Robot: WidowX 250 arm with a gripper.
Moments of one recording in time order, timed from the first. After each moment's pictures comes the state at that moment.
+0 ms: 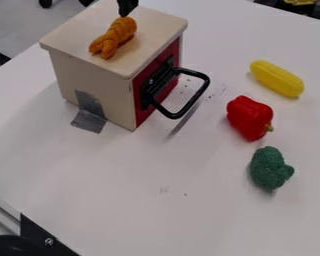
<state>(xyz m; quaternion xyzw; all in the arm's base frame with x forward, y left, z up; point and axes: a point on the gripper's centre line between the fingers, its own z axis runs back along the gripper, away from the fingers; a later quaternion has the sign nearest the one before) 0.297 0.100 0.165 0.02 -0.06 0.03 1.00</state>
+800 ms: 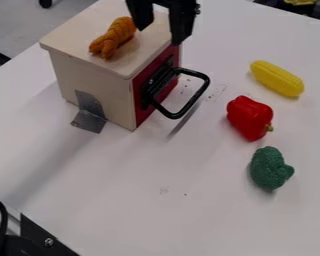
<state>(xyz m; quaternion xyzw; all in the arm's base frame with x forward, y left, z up) 0.313 0.025 0.145 -0.01 -0.09 -0.08 0.99</state>
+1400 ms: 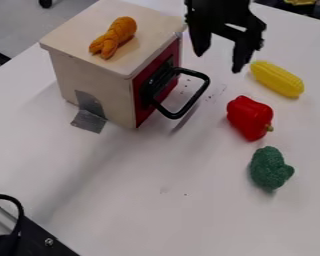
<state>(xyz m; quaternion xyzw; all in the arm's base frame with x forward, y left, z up) 0.354 -0.037 0.095 0.01 -0.09 -0.06 0.99</state>
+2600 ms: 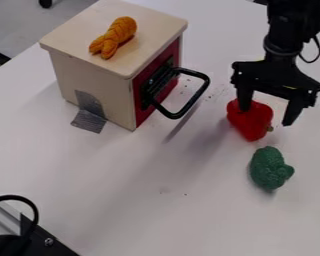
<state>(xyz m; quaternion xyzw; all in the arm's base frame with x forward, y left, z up) 0.355 -0.098 0.041 0.00 -0.09 0.05 0.99</state>
